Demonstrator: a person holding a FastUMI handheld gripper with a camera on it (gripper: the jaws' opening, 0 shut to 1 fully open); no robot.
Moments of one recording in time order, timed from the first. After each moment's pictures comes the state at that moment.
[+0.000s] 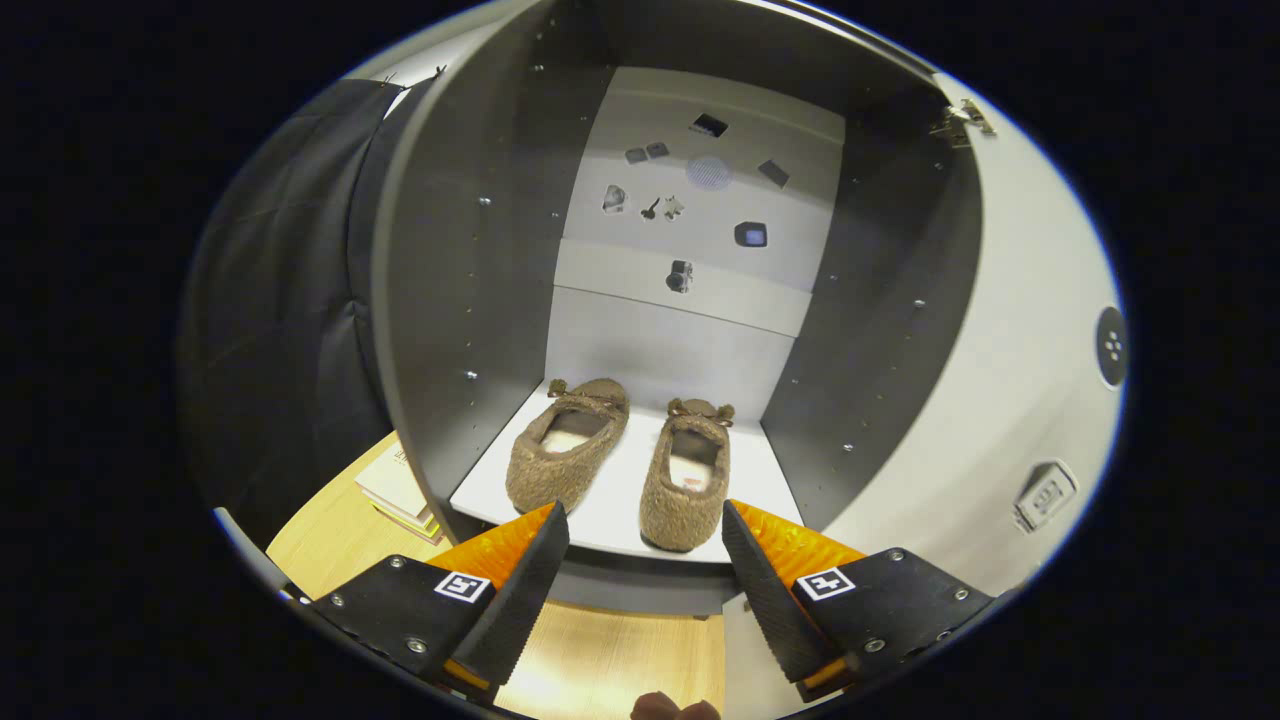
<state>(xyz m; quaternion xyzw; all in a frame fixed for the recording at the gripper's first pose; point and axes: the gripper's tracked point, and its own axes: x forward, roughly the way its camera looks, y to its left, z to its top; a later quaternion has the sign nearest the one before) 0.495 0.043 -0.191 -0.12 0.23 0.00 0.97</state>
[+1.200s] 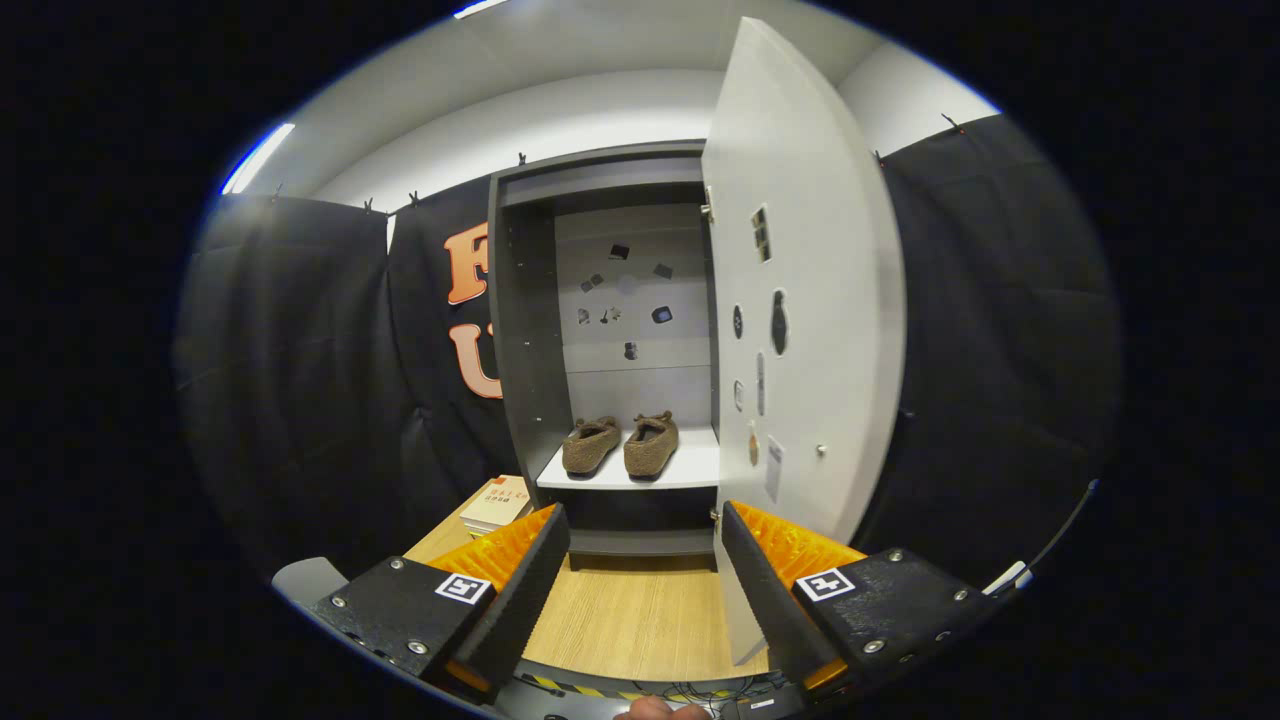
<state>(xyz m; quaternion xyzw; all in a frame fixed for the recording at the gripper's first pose) 0.231 -0.060 -0.082 0.03 0.14 0.03 0.99</state>
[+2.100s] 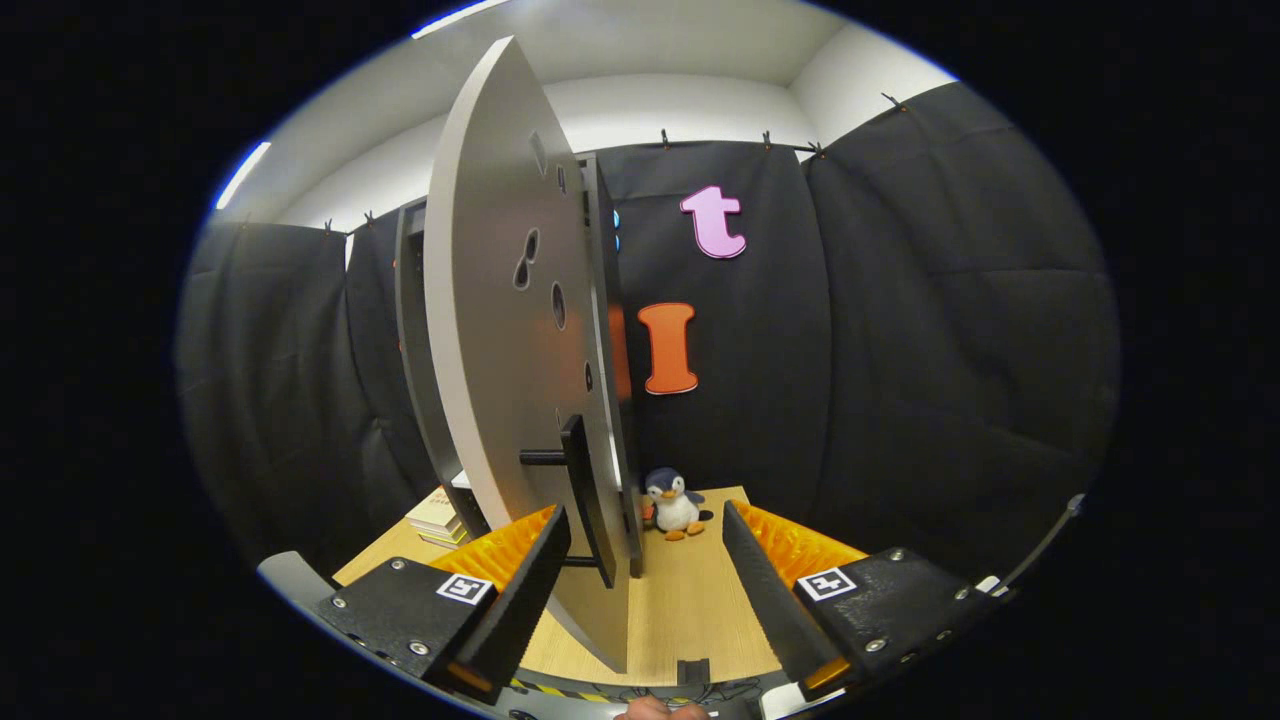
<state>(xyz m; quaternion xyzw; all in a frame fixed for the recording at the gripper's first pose) 0.250 -0.209 -0.095 0.03 0.14 0.00 0.99</state>
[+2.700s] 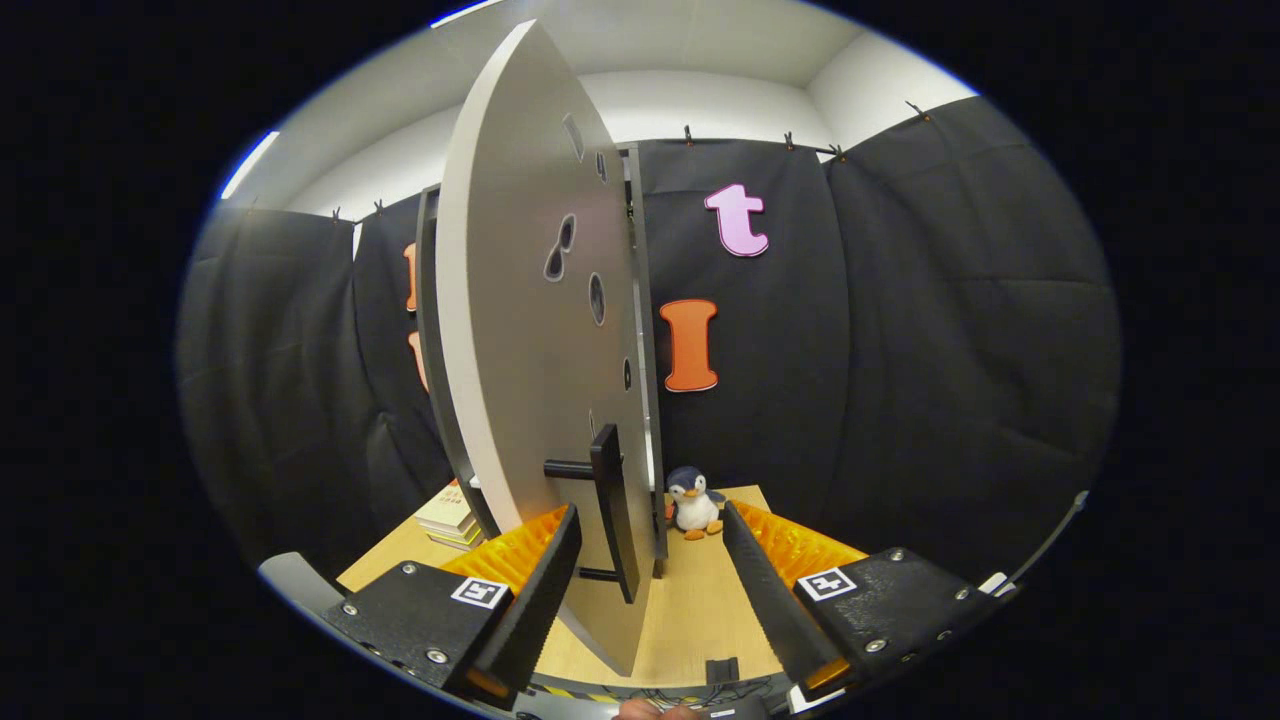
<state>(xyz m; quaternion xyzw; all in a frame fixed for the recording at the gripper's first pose) 0.255 -0.148 -0.094 0.03 0.15 -0.01 0.99</state>
